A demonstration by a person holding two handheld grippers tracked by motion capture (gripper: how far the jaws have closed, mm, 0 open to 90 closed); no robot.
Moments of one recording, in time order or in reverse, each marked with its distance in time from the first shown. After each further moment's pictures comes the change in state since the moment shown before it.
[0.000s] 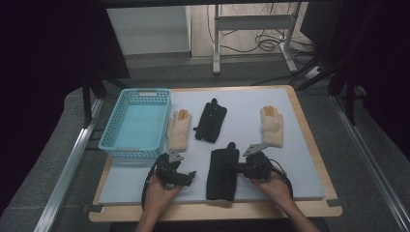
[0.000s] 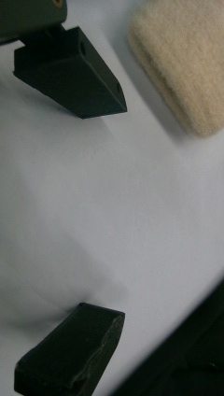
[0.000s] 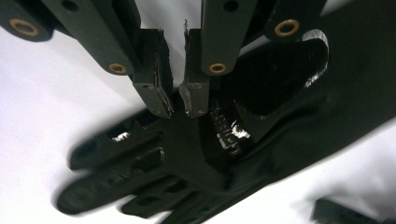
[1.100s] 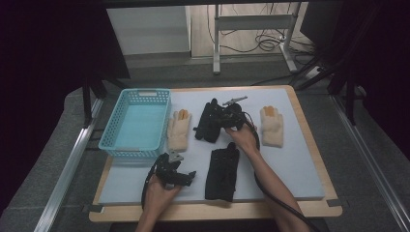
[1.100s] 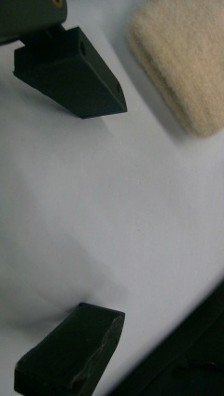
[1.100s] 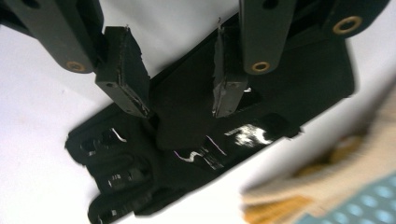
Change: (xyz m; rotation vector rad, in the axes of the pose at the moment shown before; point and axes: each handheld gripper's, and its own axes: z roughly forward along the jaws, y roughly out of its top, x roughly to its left) left arm 0.000 0.000 0.000 0.003 -0.001 0.002; right arm -0.101 0.127 0.093 -0.093 -0.134 0.194
